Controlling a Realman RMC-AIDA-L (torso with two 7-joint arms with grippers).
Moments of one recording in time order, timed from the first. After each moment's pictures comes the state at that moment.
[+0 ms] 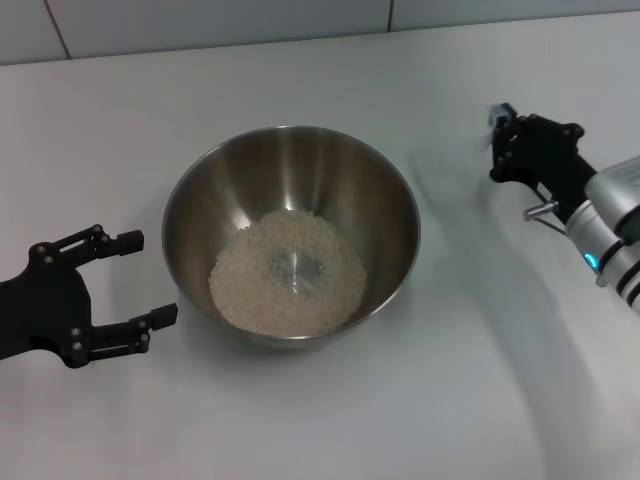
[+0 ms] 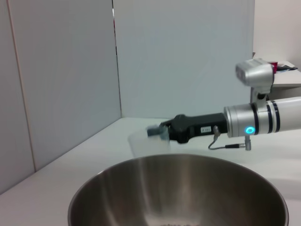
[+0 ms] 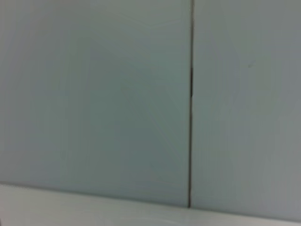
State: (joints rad) left arm -0.30 -2.06 0.83 0.79 1.83 1.67 -1.04; right arm 0.49 2.08 0.49 0.13 -2.06 -1.05 0.16
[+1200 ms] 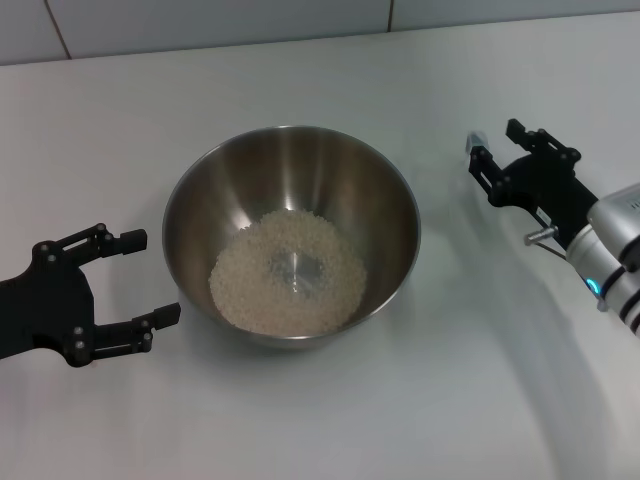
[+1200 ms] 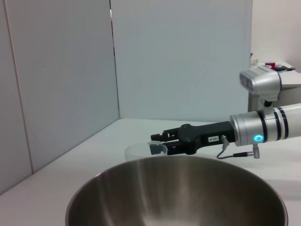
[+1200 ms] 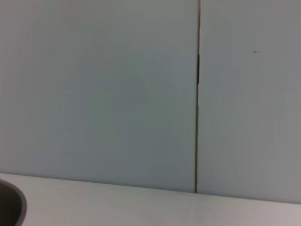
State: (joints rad) left arm -0.30 -2.06 0.83 0.79 1.83 1.68 -1.04; right arm 0.44 2.08 0.45 0.15 -2.07 -1.07 0.17
